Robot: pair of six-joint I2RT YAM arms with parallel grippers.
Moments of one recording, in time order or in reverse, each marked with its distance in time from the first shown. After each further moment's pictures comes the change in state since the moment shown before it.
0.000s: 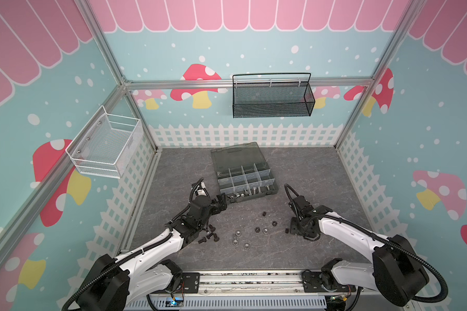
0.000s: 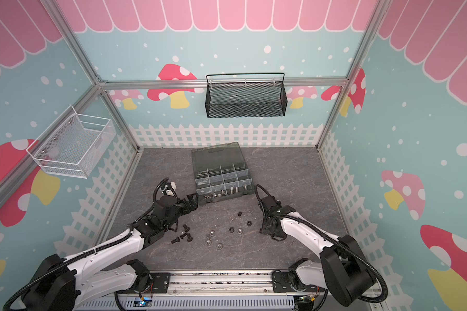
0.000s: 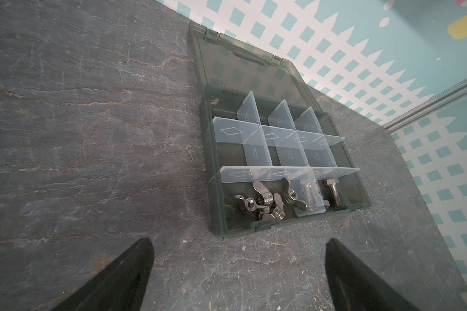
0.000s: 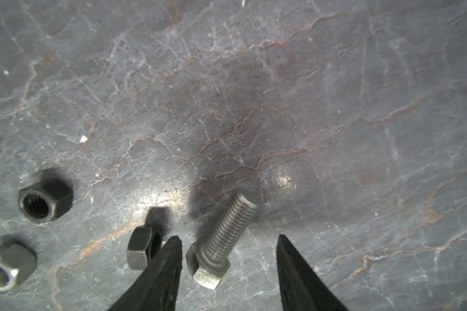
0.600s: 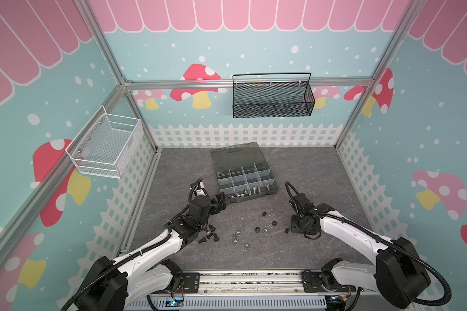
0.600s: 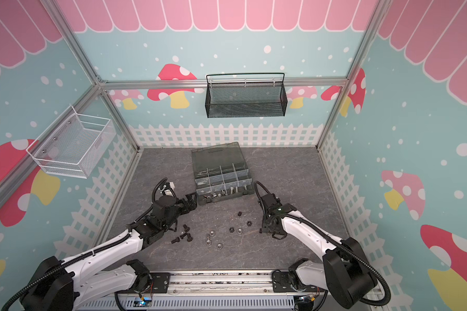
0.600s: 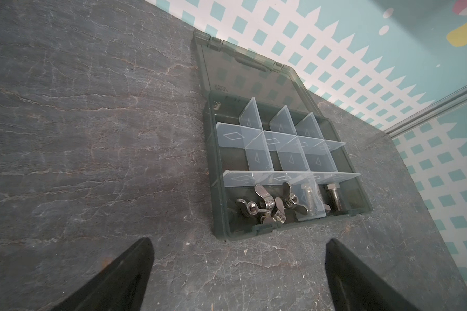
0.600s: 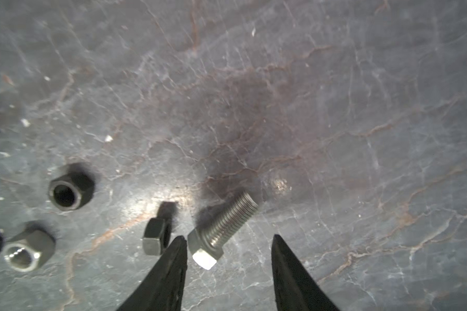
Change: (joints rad) left arm 0.000 -0.017 0.000 -0.008 -0.017 0.000; right arm 0.000 -0.025 0.034 -0.051 0.019 -0.038
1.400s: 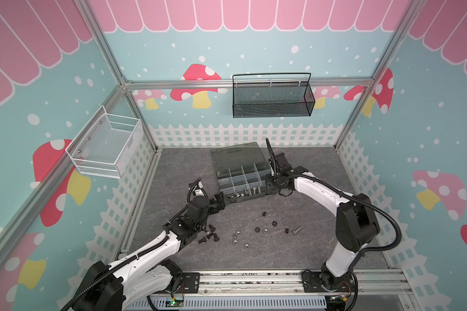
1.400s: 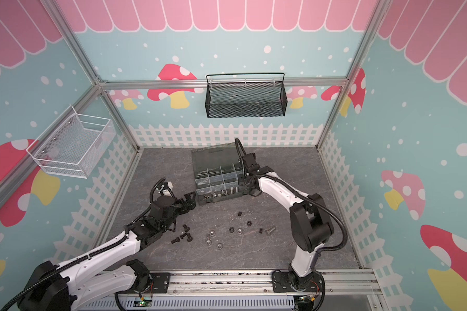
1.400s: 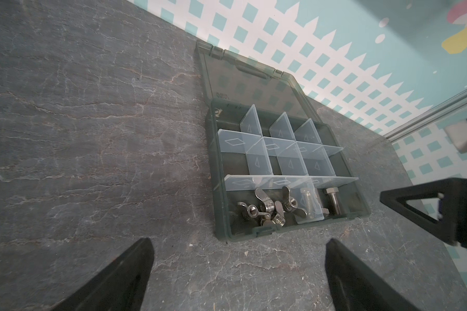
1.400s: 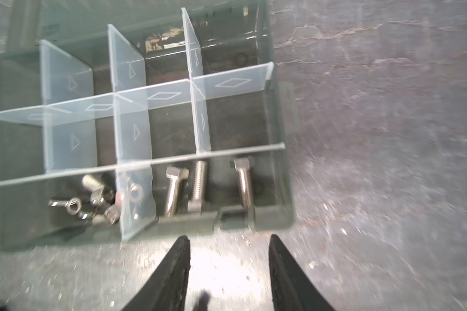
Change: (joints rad) left arm -0.006 -0.048 0.008 -0.039 -0.029 0.006; right arm 0.000 0.458 0.639 0.208 -0.027 -0.263
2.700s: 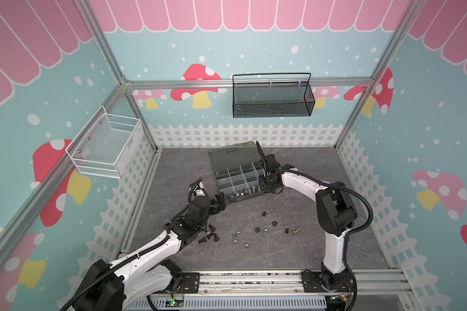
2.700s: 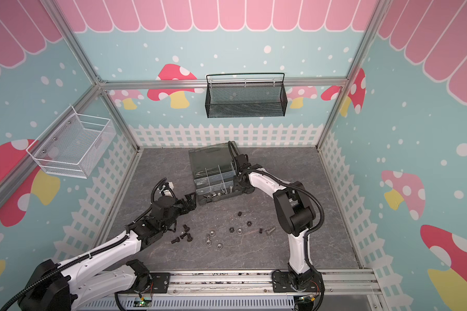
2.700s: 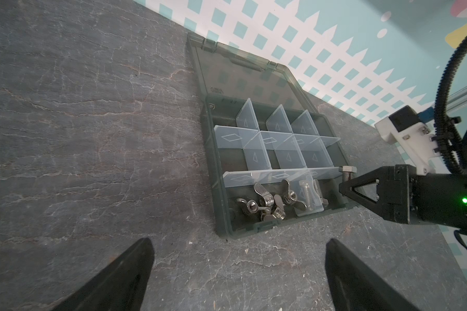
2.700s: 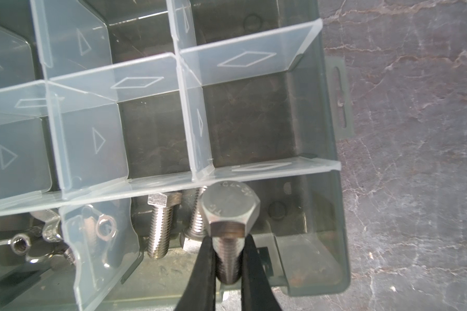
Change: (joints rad) left arm -0.006 0.016 0.000 0.001 0.000 0.000; right arm 0.006 0.288 0.174 0.002 -0.022 -0.024
